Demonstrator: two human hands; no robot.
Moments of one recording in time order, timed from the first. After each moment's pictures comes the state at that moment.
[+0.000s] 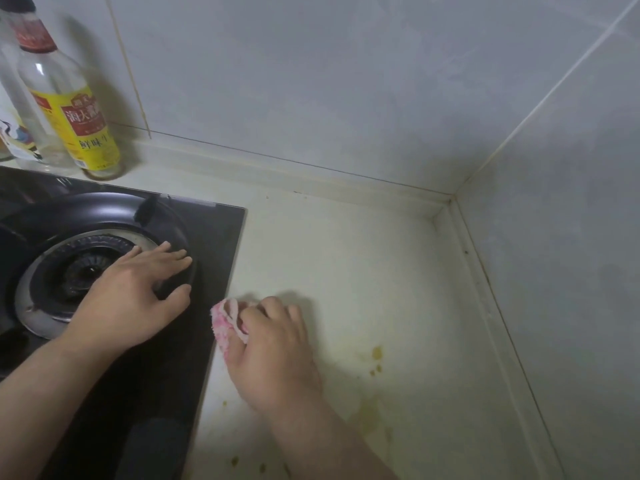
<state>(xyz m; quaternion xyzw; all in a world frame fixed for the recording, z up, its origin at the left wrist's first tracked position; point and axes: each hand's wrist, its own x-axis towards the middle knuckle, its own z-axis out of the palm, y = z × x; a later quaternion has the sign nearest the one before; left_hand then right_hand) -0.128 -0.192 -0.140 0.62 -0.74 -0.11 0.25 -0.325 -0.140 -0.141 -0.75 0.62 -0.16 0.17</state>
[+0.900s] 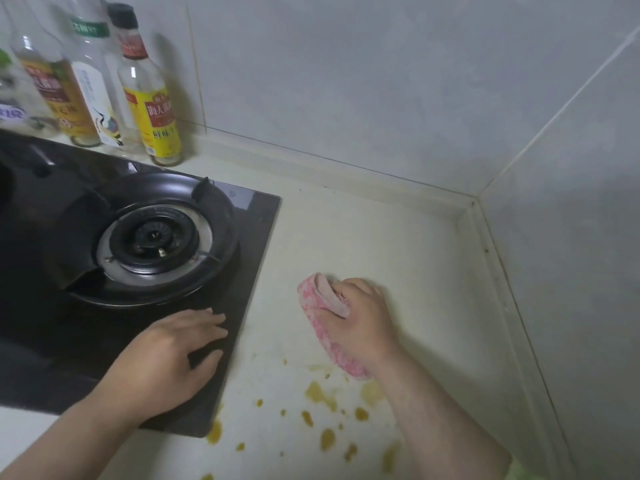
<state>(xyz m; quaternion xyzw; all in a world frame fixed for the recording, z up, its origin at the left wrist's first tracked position) -0.140 -0.064 -0.145 0.58 -0.77 -0.17 0.19 -0.419 -0.153 -0.156 -0.75 0.61 -0.19 0.17</state>
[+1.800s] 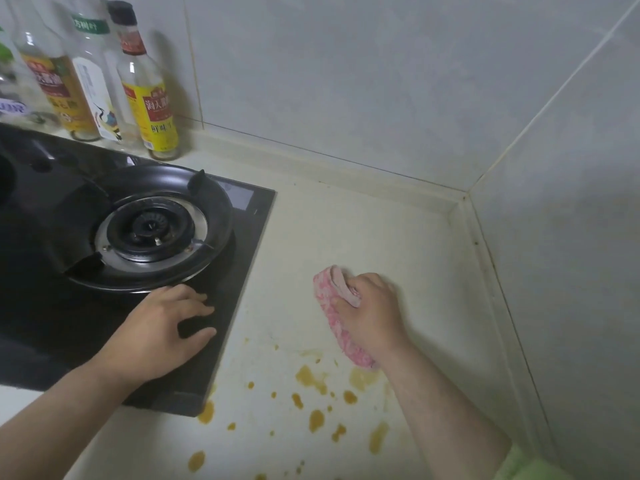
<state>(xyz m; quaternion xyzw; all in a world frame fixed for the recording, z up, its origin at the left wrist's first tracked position) -0.132 -0.075 -0.163 0.62 -0.74 -0.15 0.21 -0.452 -0.150 -0.165 -0.73 0.64 -0.19 0.14</state>
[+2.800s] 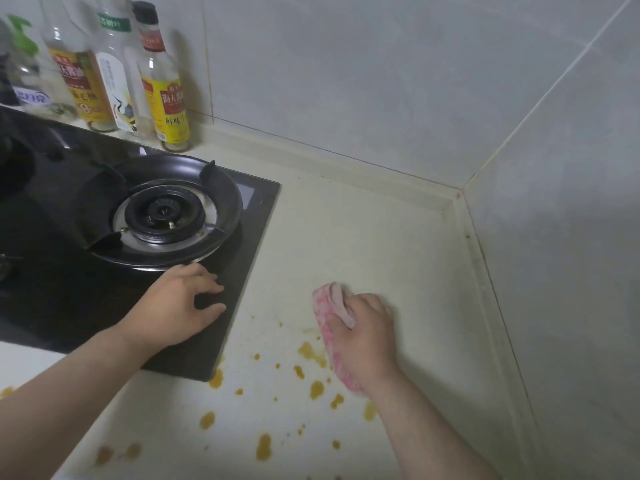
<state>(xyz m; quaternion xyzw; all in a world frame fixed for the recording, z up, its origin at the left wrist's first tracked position) -0.137 -0.075 -0.158 0.64 -0.72 -0.15 0.21 -0.440 -0.080 -0.160 -0.70 0.66 -0.23 0.14</state>
